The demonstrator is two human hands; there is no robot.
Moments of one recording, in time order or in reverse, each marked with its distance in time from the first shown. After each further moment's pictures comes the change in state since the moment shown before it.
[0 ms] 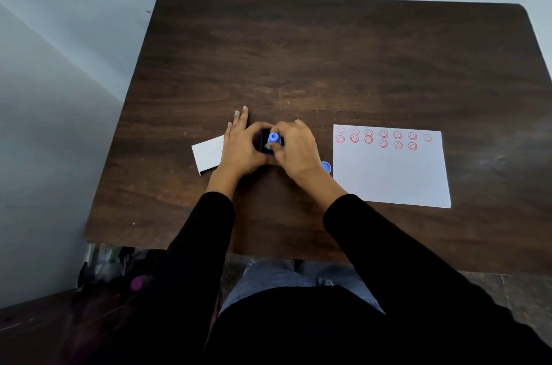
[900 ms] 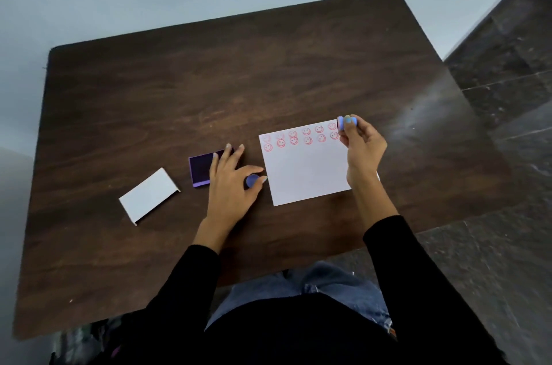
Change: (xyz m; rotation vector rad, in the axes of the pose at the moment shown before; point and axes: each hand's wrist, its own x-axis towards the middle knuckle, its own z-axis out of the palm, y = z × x) left_hand -0.032 0.079 0.057 0.137 0.025 0.310; right_hand -0.059 0.143 -0.119 0.985 0.883 0.717
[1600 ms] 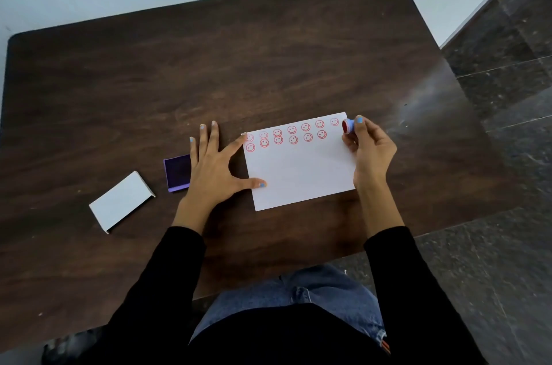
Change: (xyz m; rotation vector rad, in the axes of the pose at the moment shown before) left_hand 0.049 -0.005 0.010 0.203 -0.263 -0.096; right_hand 0.034 0.006 -0.030 0.053 0.037 0.085
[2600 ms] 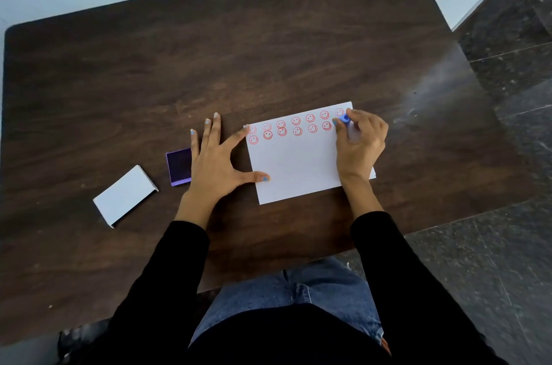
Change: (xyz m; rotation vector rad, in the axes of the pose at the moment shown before) left_hand -0.001 -0.001 0.001 0.000 0.026 -0.002; right_hand -0.010 0.026 0.013 -0.646 0.055 -0.664
